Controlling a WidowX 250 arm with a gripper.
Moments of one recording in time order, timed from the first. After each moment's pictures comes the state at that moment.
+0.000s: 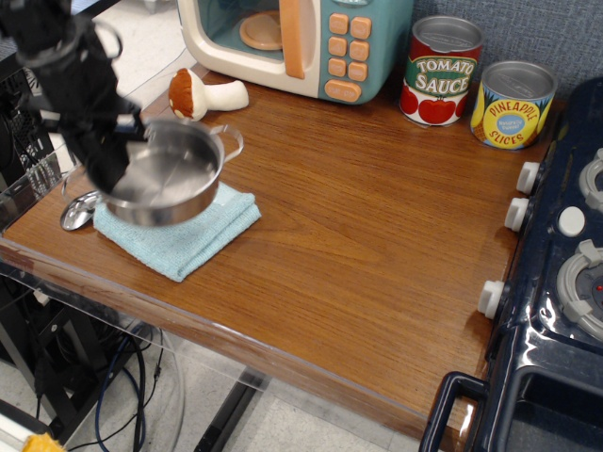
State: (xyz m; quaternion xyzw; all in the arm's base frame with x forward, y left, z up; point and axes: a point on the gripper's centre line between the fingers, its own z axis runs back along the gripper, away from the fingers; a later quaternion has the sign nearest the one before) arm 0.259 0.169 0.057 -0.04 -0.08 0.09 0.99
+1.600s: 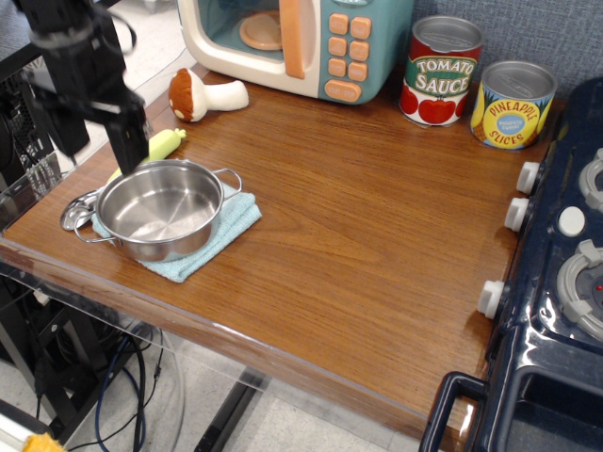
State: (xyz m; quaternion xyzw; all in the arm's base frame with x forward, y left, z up) arm 0.269 0.170 0.088 0.04 -0.08 0.04 1.00
